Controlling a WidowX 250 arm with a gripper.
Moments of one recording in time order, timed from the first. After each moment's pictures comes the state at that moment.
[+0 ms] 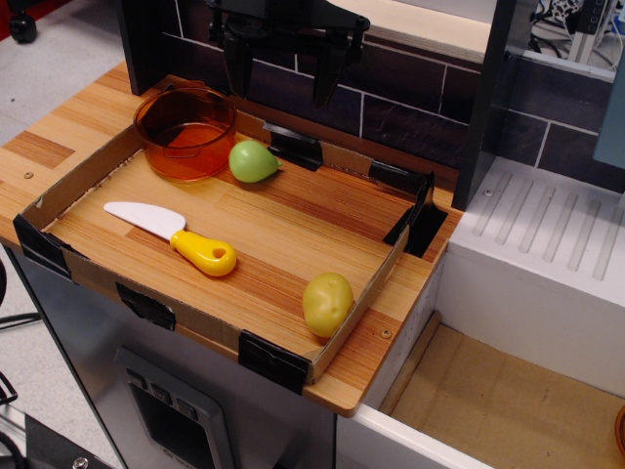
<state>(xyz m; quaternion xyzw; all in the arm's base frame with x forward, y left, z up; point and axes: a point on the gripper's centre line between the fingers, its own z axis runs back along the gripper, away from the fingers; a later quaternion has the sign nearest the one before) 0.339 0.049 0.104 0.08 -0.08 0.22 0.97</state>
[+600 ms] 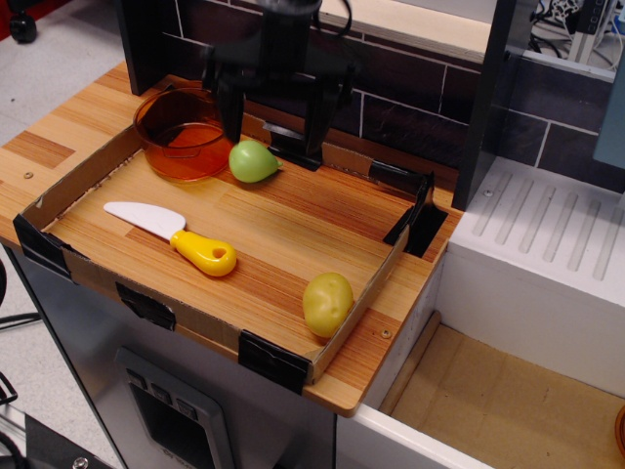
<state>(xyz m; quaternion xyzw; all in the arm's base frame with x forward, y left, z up) 0.315 0.049 0.074 0.07 -0.05 0.29 0.95</state>
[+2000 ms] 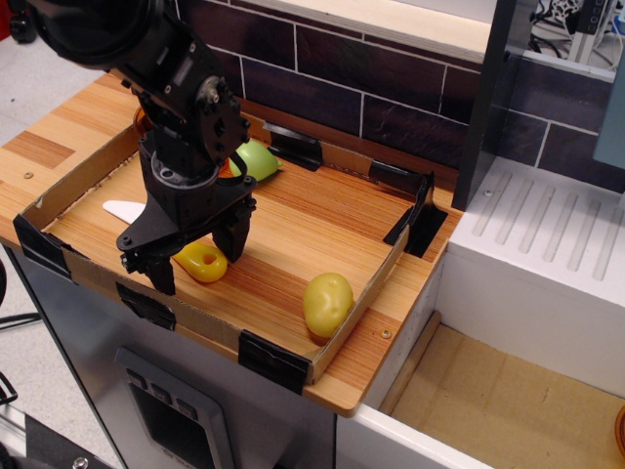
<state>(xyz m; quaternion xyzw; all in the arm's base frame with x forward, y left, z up) 0.239 0.073 0.003 0.05 -0.09 0.55 0.83</state>
